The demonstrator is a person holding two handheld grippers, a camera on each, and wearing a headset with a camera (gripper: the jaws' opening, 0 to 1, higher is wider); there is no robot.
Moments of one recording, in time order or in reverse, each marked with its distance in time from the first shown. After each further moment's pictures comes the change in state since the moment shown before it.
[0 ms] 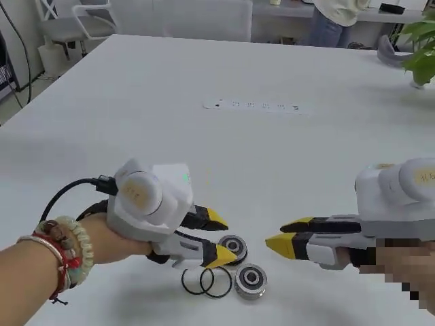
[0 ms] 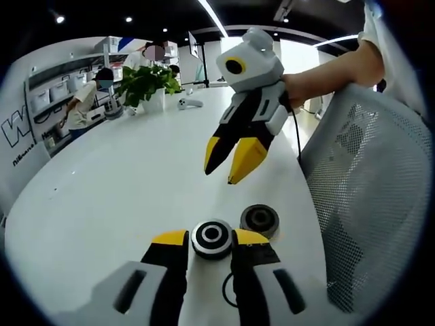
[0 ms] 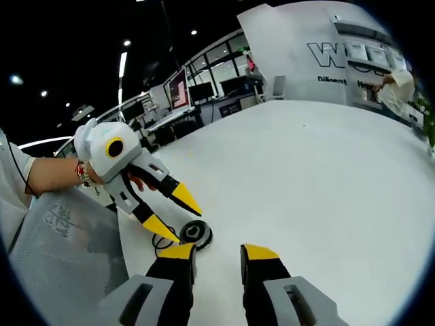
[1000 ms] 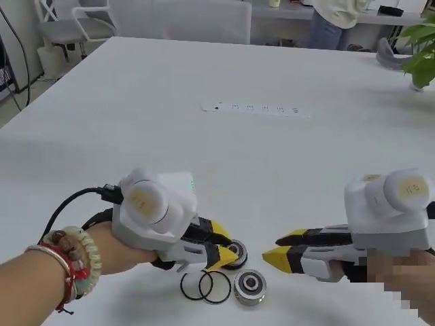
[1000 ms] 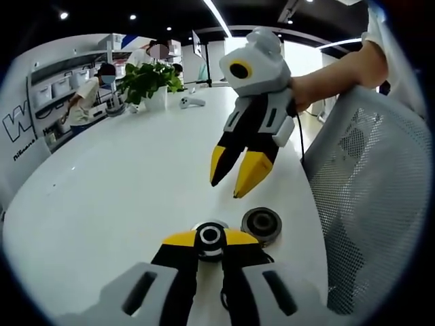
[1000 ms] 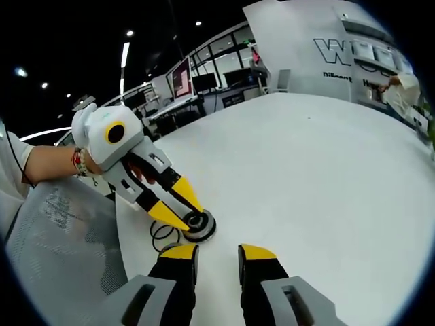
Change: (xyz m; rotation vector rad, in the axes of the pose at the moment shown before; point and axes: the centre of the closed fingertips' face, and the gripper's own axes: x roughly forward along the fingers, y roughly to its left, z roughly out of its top) left arm 0.009 0.001 0.000 -0.025 0.001 0.011; right arm 0.011 0.003 -0.015 -0.027 0.068 0.001
